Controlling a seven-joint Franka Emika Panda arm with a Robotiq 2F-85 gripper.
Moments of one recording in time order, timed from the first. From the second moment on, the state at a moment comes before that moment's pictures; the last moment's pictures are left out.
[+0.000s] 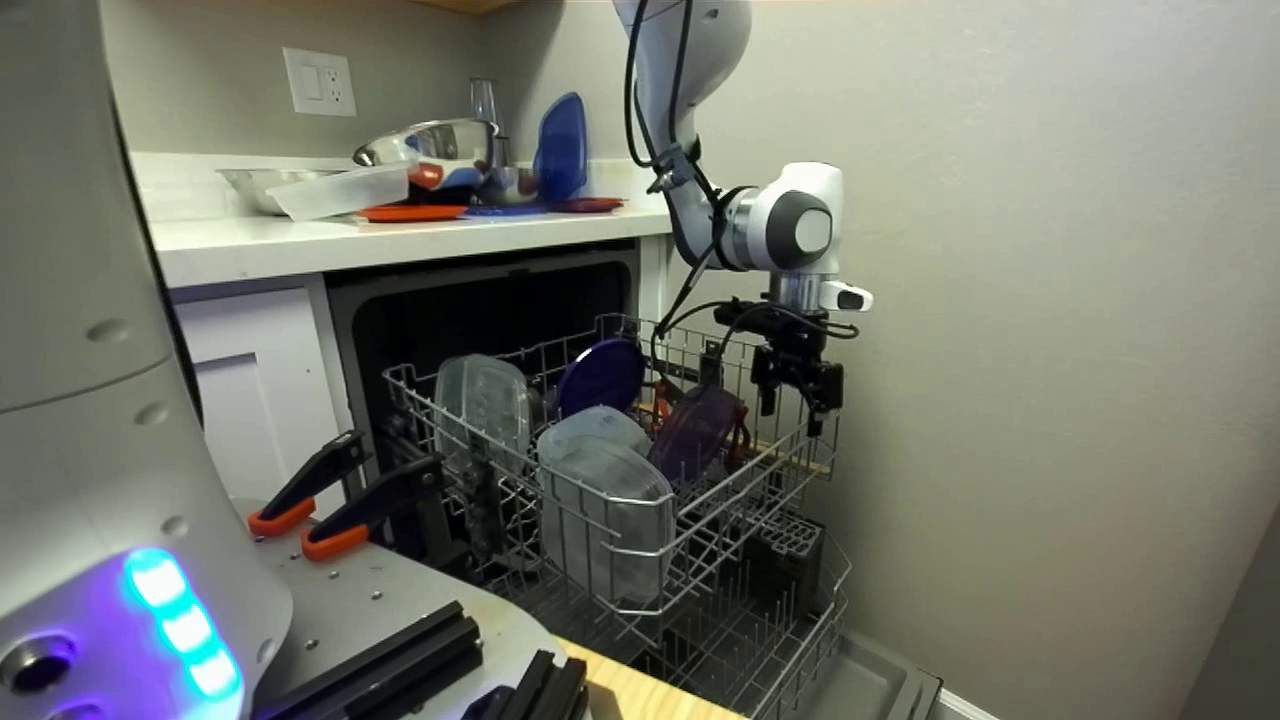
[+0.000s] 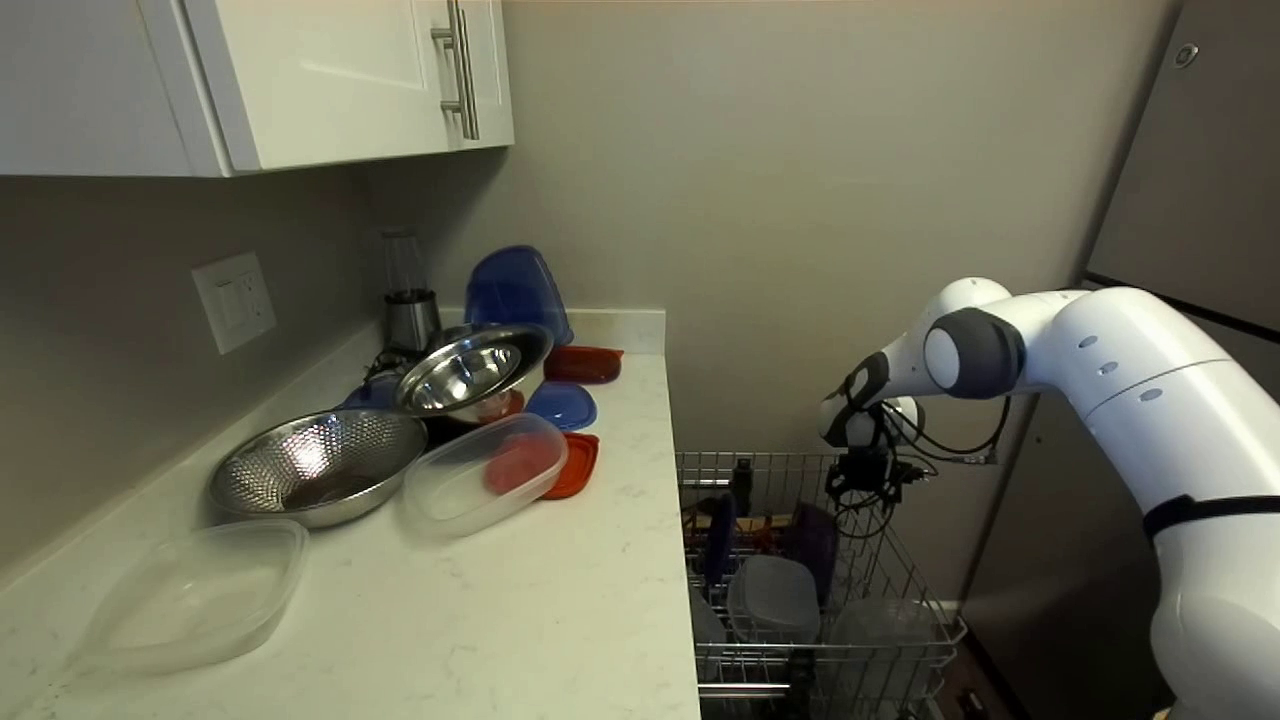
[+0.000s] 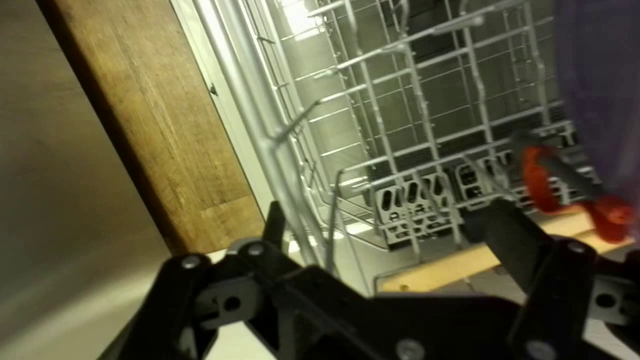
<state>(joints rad) -0.10 1.02 -0.18 -1.51 0.18 2.46 0.27</state>
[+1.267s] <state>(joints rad) 0.06 0.53 -0.15 -1.83 -0.04 2.46 0.24</state>
